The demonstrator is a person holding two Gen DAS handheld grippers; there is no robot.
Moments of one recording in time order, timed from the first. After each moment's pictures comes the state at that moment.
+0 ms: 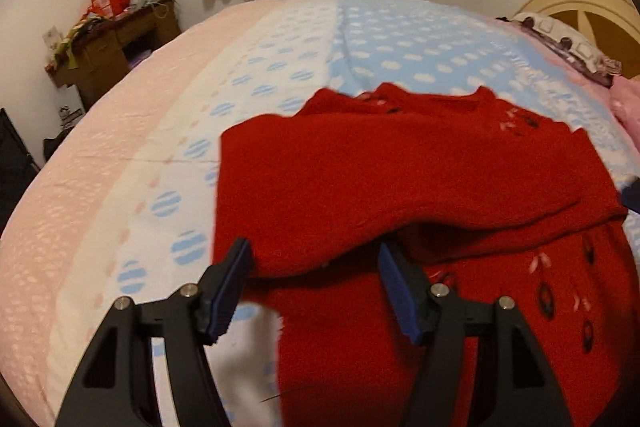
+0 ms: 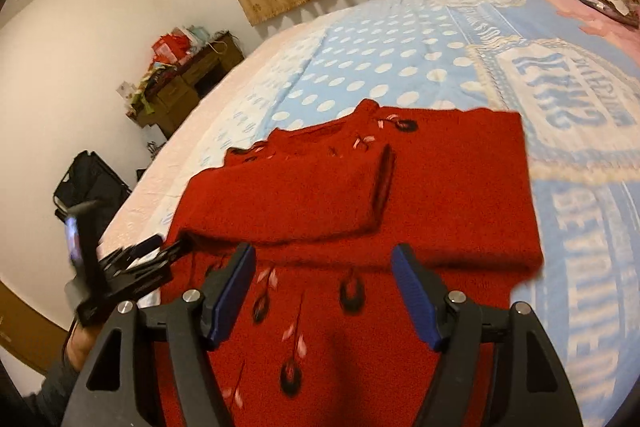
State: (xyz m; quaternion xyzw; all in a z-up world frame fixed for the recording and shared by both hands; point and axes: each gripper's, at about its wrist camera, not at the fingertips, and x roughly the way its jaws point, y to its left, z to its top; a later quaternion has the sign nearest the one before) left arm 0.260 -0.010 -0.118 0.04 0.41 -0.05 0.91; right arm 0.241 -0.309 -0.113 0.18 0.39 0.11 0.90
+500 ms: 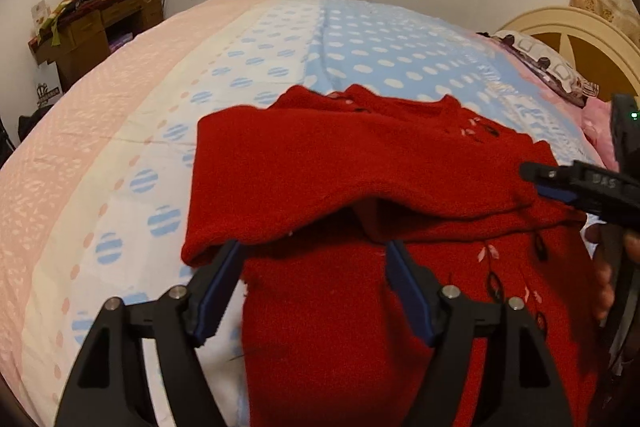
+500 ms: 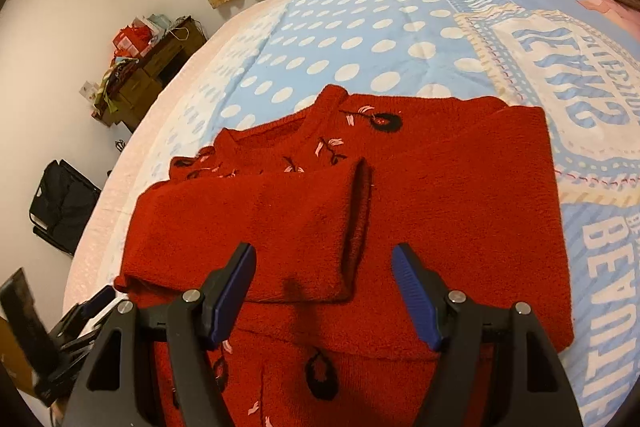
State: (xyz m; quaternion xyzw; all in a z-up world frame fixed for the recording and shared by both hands) left arm 0.240 -0.007 -0.109 -0.01 0.41 -0.09 0.91; right arm 0.303 -0.308 -0.143 0.18 0.43 0.07 0.88
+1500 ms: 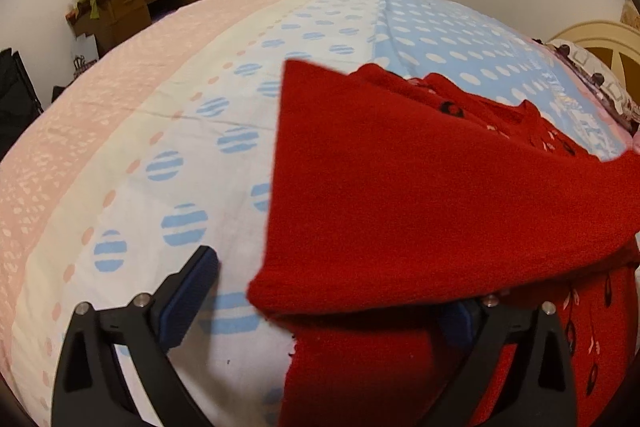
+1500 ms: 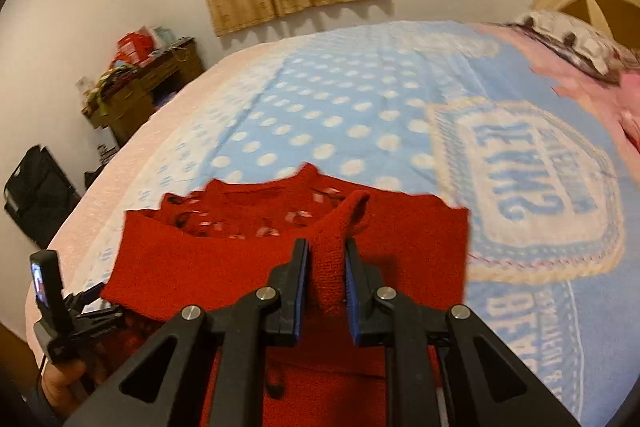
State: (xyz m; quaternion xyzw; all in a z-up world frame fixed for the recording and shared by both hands) left arm 0.282 0.013 -0.149 -0.03 0.44 0.00 0.90; right arm 0.276 -0.343 -0.087 0.11 0.36 0.01 0.93
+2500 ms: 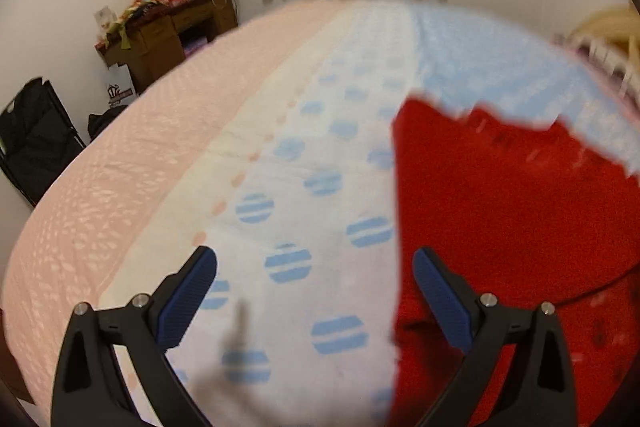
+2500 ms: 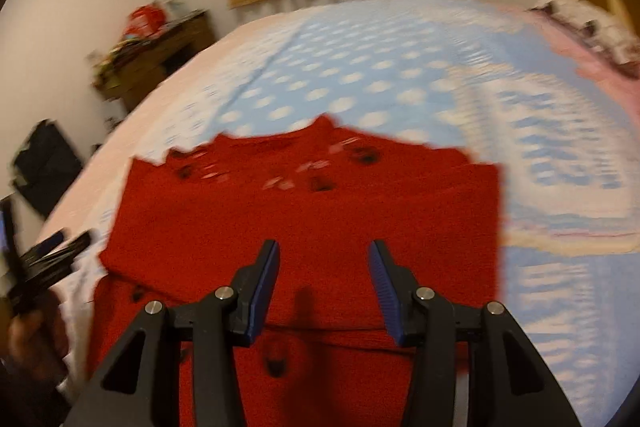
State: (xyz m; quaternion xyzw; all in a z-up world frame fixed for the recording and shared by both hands) left arm 0.289 0.043 -0.134 0.05 0.42 0.07 0.90; right arm 0.285 -0.311 -0.128 0.09 0.41 0.07 0.90
